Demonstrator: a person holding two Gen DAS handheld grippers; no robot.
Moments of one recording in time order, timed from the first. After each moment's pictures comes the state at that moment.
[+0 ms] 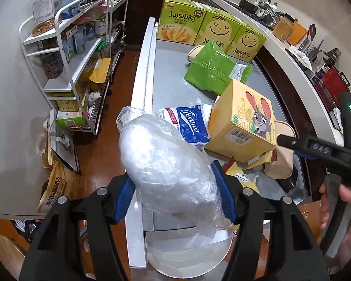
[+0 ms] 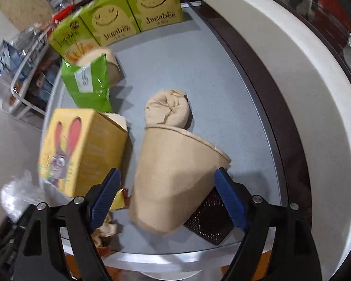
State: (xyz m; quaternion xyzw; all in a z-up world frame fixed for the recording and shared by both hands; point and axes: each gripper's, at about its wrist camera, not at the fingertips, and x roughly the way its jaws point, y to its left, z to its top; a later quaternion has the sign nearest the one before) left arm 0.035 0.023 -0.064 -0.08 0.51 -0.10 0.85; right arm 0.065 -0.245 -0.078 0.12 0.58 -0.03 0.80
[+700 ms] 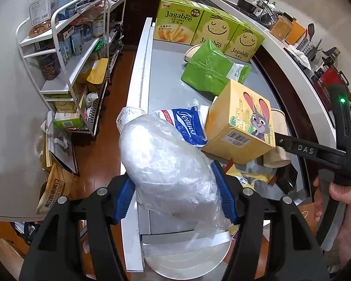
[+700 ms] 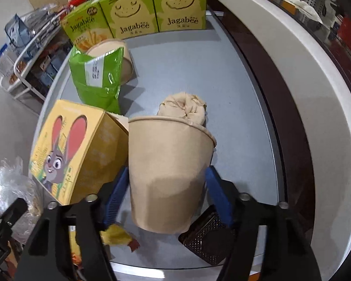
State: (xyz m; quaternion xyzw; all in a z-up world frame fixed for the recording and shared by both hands) left arm 0.038 0.019 -0.065 -0.08 0.51 -0.11 0.85; right arm 0.081 -0.227 -0.082 0.05 0.58 0.00 0.82
